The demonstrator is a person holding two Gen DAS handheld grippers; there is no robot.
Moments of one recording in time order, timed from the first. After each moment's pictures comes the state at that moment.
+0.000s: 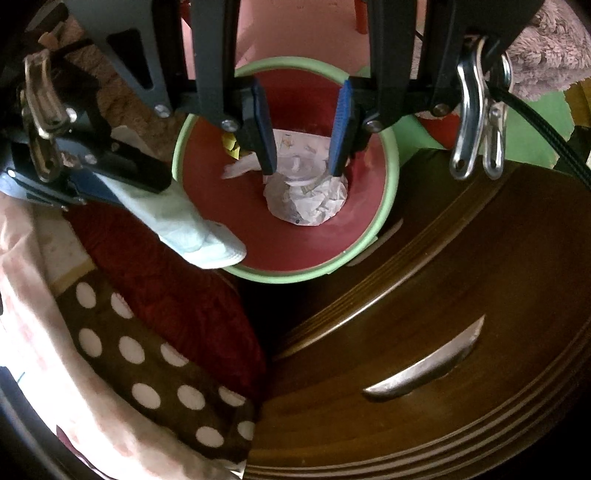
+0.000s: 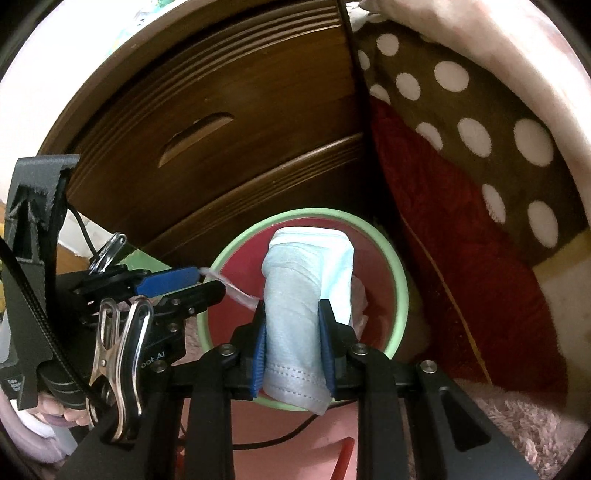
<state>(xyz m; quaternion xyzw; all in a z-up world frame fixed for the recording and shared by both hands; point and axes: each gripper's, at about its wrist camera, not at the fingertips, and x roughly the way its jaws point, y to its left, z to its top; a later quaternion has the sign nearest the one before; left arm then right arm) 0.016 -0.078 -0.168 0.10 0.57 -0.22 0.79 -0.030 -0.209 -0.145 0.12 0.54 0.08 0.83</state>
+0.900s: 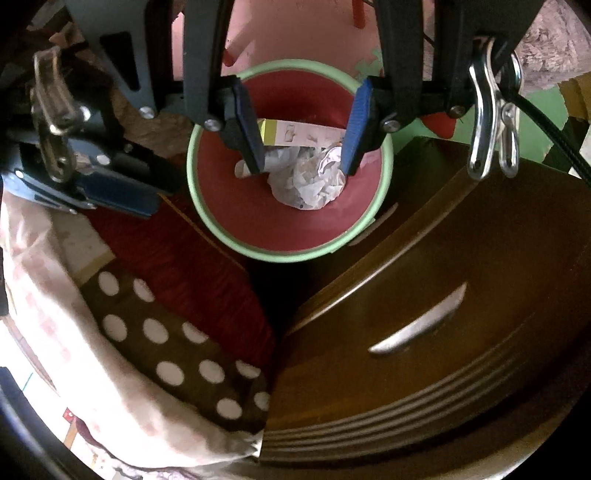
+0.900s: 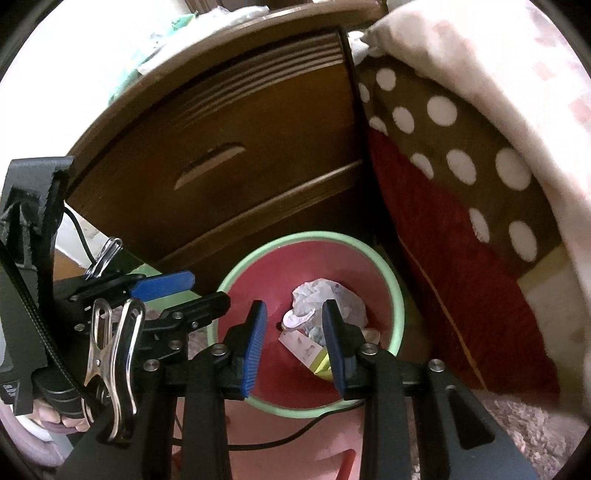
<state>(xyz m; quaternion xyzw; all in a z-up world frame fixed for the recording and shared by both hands) -0.001 -0.078 -0.130 0.10 0.54 -0.22 0.81 -0.043 -0.206 -0.121 0.12 0.50 0.08 0.86</state>
